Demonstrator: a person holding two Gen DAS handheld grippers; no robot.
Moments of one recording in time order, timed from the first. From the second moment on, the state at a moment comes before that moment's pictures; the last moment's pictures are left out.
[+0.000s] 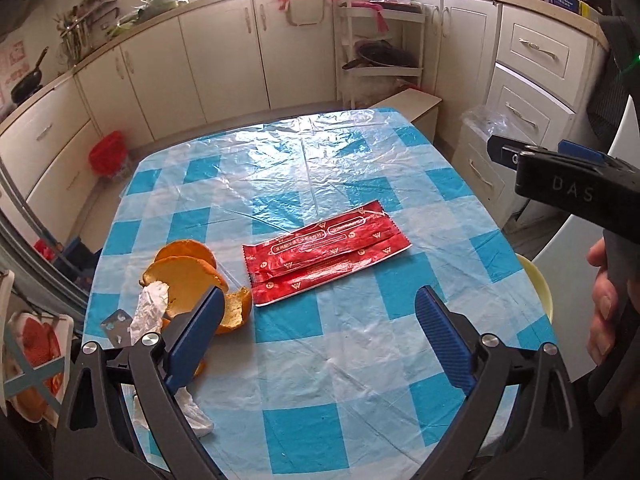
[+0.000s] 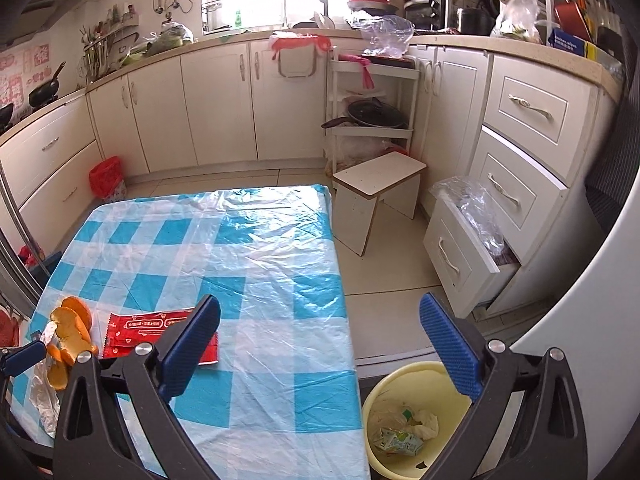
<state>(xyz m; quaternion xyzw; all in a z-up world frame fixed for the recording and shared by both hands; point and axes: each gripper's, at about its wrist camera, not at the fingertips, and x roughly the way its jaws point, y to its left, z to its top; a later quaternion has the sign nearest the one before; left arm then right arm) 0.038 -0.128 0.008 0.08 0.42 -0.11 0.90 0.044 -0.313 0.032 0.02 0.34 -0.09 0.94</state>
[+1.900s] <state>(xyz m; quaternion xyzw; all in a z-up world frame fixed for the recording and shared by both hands) 0.053 -0.069 -0.010 0.09 0.44 -0.11 0.89 0.091 -0.268 0.000 -0.03 0.40 -0.03 0.92</state>
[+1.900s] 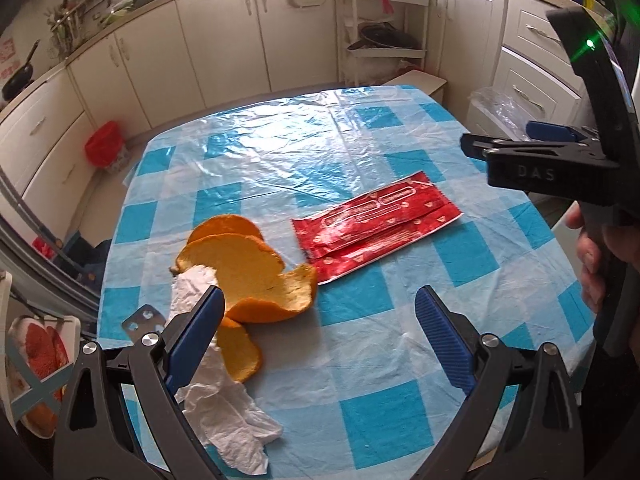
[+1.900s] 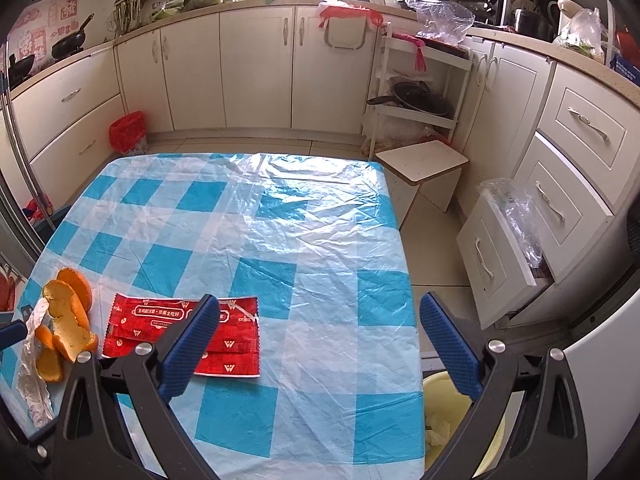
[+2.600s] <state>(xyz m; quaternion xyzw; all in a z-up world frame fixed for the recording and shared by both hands) 0.064 0.023 -0.031 0.00 0.49 -0.05 0.87 0.100 -0.199 -0.036 -0.04 0.46 0.11 0.88</state>
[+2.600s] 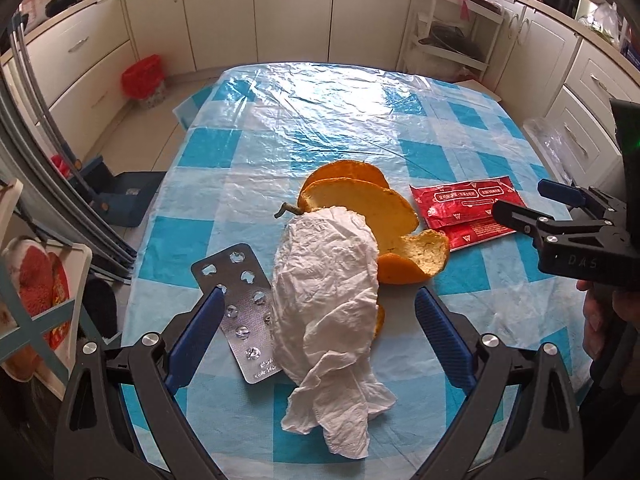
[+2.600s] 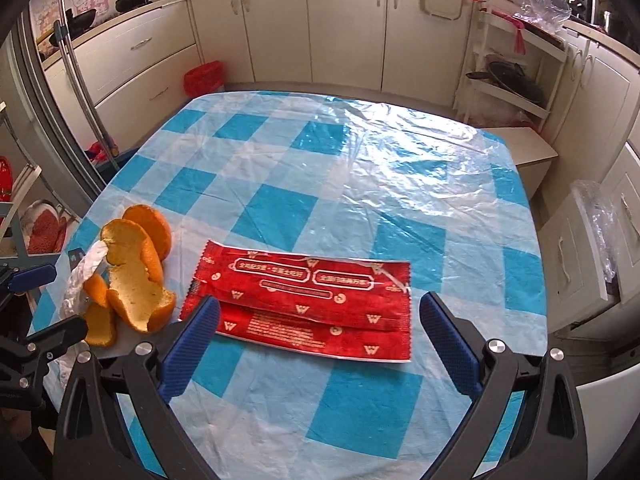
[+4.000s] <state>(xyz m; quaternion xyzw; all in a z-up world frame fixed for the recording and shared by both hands) 0.057 0.006 -0.027 0.05 0.48 -0.09 0.87 0.131 -0.189 -0.070 -0.06 0.49 0.06 0.87</state>
